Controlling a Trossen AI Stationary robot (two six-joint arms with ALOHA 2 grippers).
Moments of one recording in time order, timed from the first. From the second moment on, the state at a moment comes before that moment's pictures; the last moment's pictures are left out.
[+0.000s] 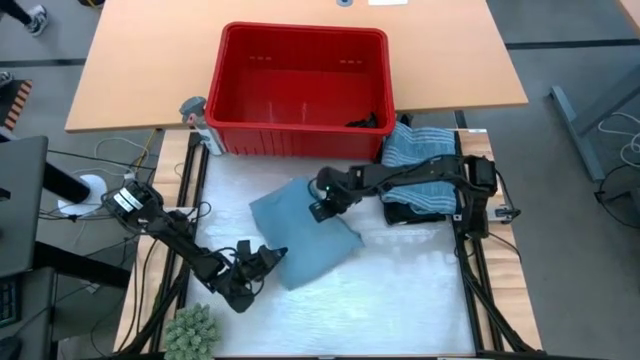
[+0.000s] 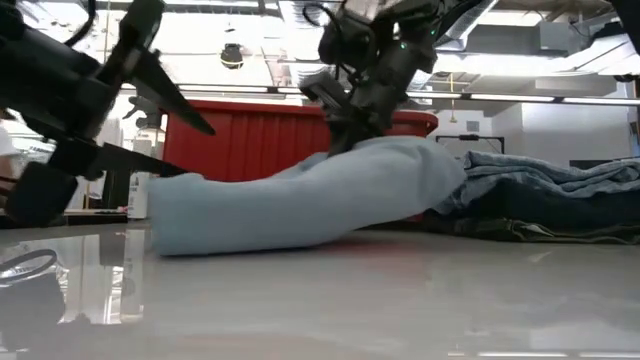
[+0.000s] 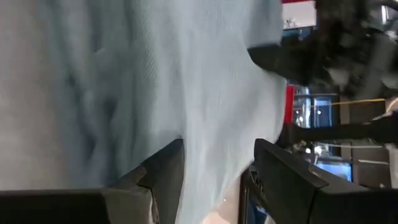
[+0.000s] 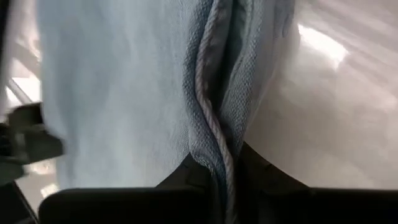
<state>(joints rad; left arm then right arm) -0.70 1.67 0.60 0.31 -1.16 -2.24 -0.14 1.87 1.35 -0.49 -0.16 0.89</state>
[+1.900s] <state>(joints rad) -0.68 1.67 0.61 0.19 -0.87 -2.43 0.04 2.02 1.35 -0.44 0.02 0.77</state>
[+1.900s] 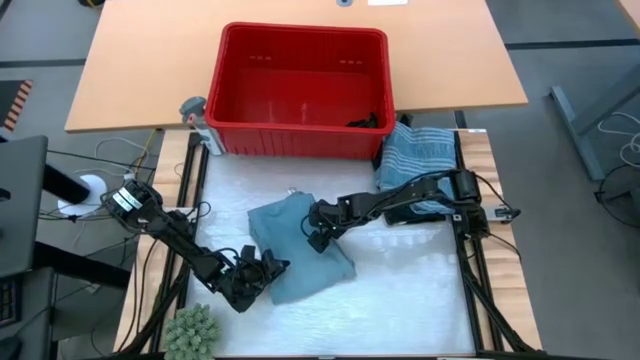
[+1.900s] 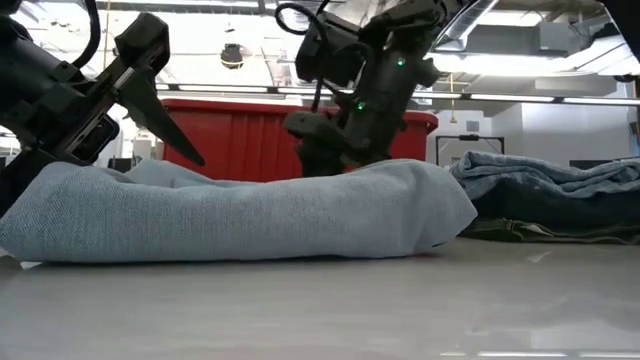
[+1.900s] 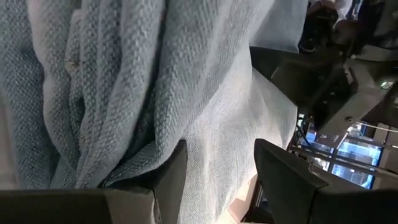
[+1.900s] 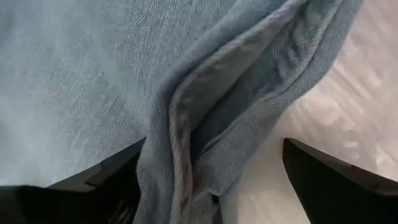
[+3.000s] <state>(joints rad) -0.62 1.67 0.60 0.23 -0.90 -2.27 0.10 2.10 1.35 -0.38 -0.16 0.72</state>
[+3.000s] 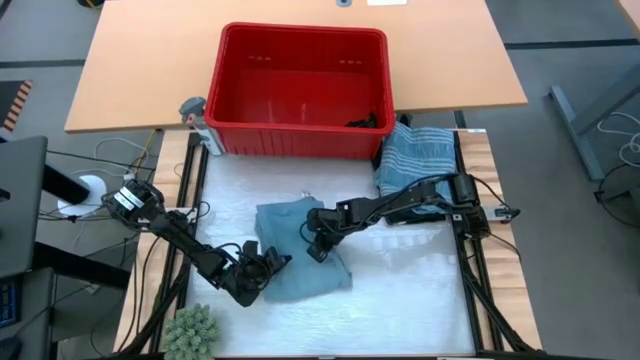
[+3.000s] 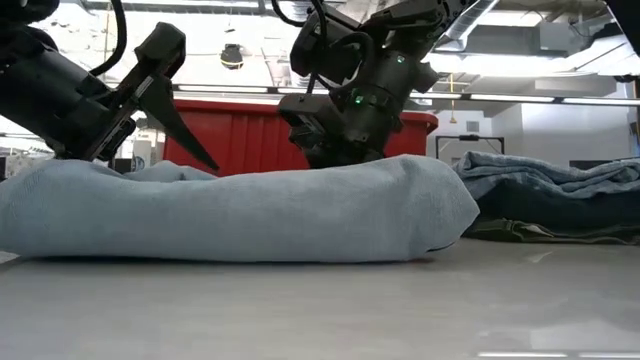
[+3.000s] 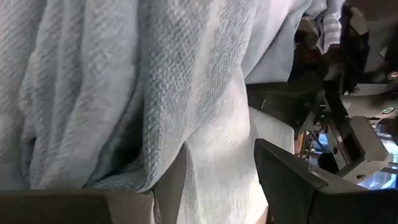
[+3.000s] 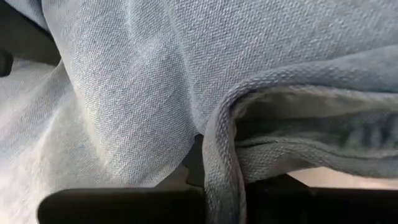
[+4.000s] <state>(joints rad) -0.42 1.32 0.54 1.03 -0.57 -1.14 -0.07 1.69 1.35 -0.78 -0.05 0.82</state>
